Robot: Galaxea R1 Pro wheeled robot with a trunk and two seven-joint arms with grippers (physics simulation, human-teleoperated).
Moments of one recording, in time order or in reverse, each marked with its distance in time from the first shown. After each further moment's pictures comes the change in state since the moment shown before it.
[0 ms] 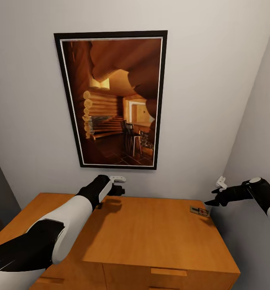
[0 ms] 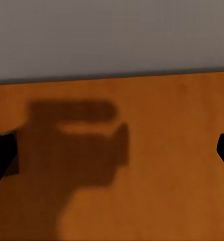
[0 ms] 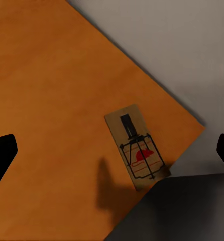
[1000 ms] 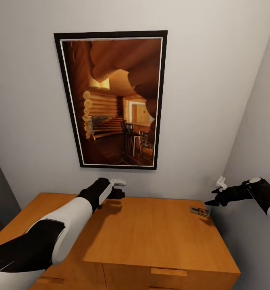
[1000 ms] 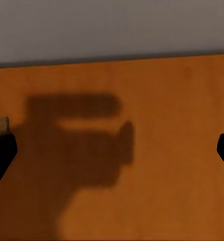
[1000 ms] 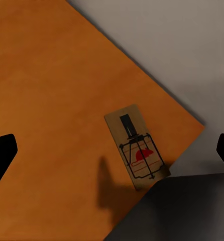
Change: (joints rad) left arm 0.003 0.000 -0.009 0.050 0.000 -0.024 -0.010; right arm 0.000 0.000 0.001 0.000 0.000 0.000 -0.001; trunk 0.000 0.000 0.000
